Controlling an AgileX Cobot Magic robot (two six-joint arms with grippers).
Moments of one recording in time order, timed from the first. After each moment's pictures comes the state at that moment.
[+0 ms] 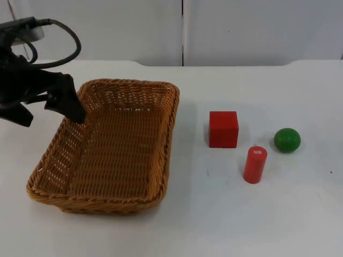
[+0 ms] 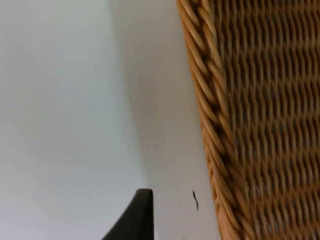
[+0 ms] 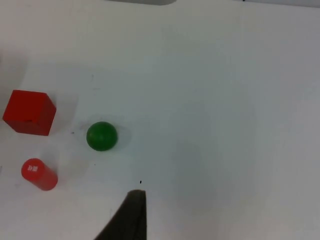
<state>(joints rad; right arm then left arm) 0.10 0.88 -0.87 -0.05 0.79 -0.01 0.02 1.89 -1.11 -0.63 0.65 0.68</state>
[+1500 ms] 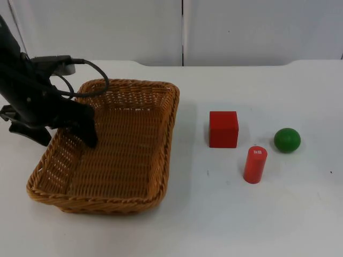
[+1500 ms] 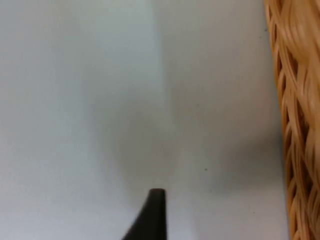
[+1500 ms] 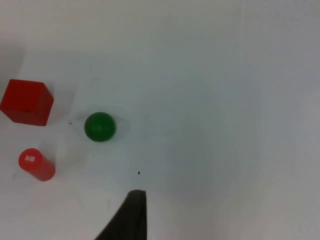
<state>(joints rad) 0.10 0.88 -0.87 -0.05 0.81 -0.02 -0.05 2.15 -1.28 -0.42 0.61 0.48</state>
